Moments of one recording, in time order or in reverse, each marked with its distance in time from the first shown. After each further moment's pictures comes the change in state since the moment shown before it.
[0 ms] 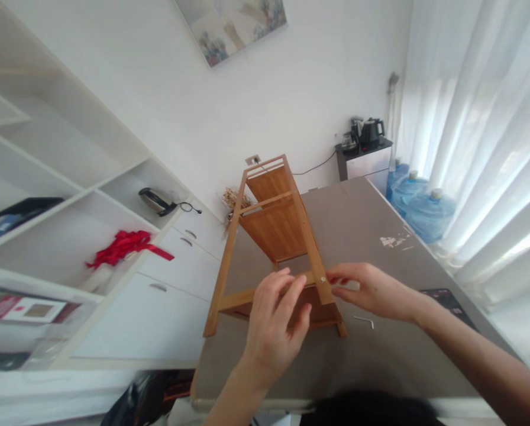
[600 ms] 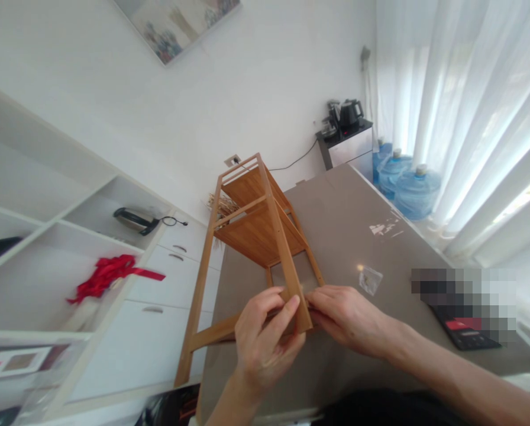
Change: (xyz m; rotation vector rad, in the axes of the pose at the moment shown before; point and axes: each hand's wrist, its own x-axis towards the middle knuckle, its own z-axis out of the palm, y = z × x) left_hand 0.028 -0.017 0.032 -0.105 0.003 0.171; right_hand 0.003 0.014 0.035 -0.154 0.104 -0.196
